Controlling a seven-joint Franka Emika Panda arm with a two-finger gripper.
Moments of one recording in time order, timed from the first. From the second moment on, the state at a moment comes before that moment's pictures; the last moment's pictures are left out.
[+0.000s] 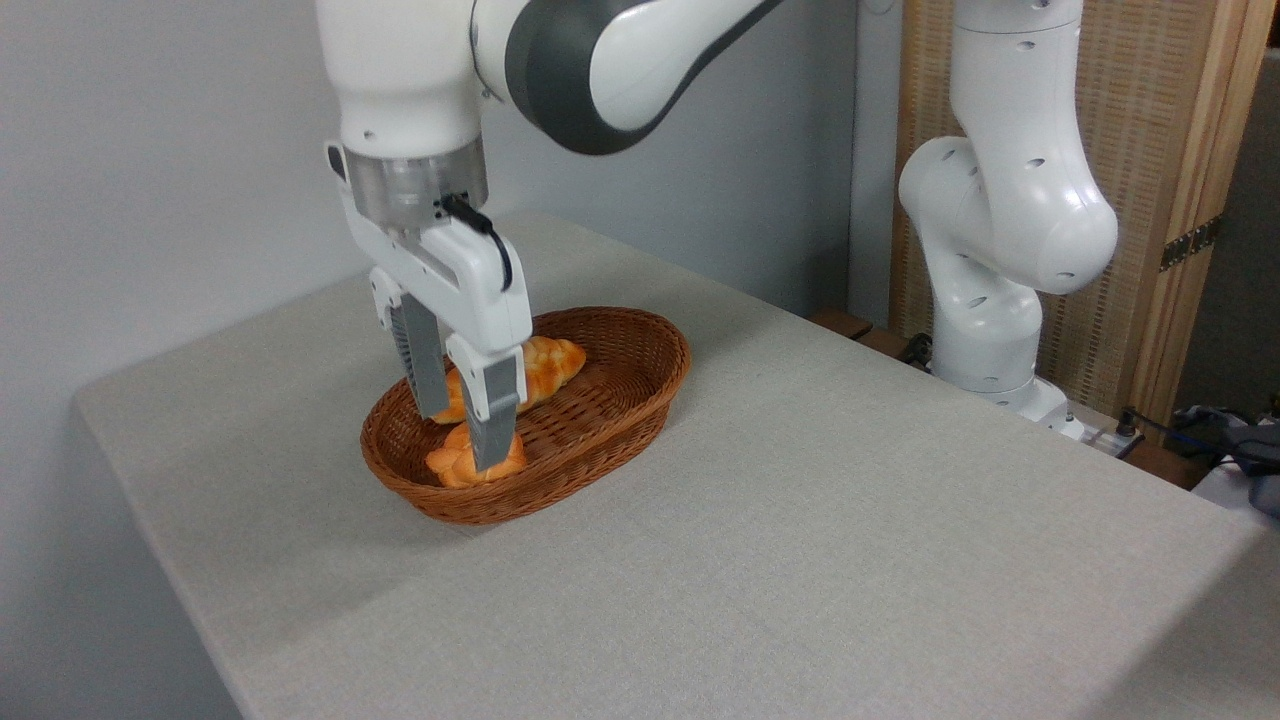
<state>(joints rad) -0.28 0.03 0.16 -1.80 -0.11 1.92 0.71</state>
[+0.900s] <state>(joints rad) -0.30 -0.01 0.02 -1.94 -0.11 1.97 0.61</state>
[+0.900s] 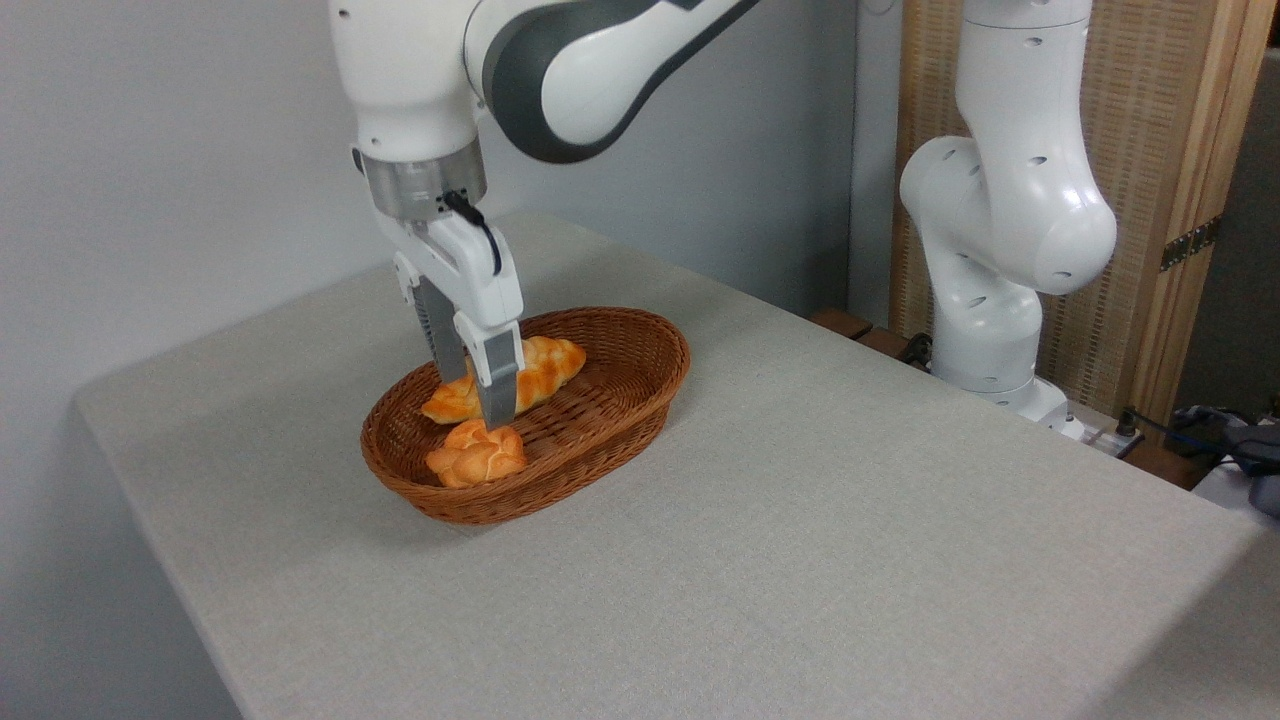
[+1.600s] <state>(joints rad) -0.30 0.09 0.02 -1.94 -0.11 2.06 0.61</state>
